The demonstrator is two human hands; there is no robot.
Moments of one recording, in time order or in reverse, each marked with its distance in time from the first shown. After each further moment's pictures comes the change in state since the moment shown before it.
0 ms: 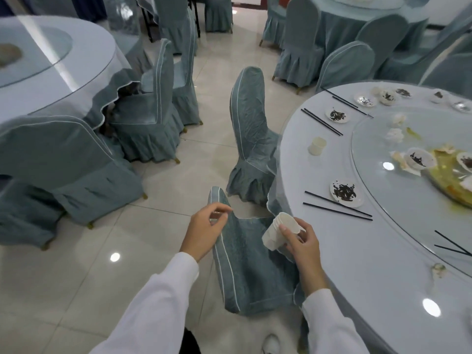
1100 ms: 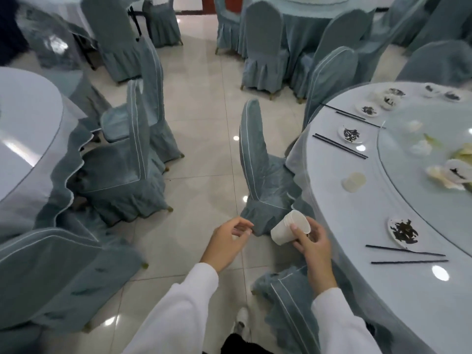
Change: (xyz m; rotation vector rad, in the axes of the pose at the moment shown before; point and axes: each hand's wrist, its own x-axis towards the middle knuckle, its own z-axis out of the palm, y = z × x) left_hand 0.338 -0.042 -0.142 0.029 -0.398 0.002; right_hand 0.200 -0.076 0.269 0.130 0.305 -0.049
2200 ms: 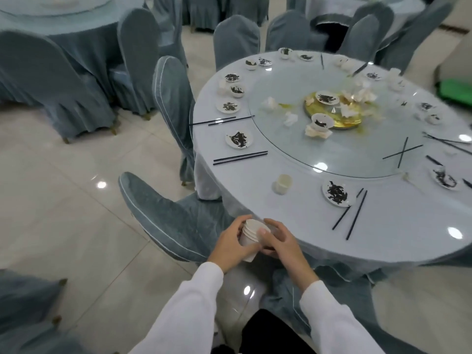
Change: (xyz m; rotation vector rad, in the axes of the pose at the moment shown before) left_hand 0.343 0.083 0.045 0.137 -0.927 0.253; right_hand 0.168 -0.074 0.105 0.203 0.483 0.129
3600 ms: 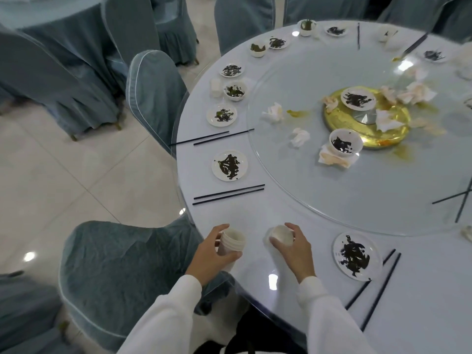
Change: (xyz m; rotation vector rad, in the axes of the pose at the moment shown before) left_hand 0.243 0.026 -0.006 0.085 0.100 -0.299; right_hand 0.296 -0.032 -0.118 -0.427 0.177 0.121
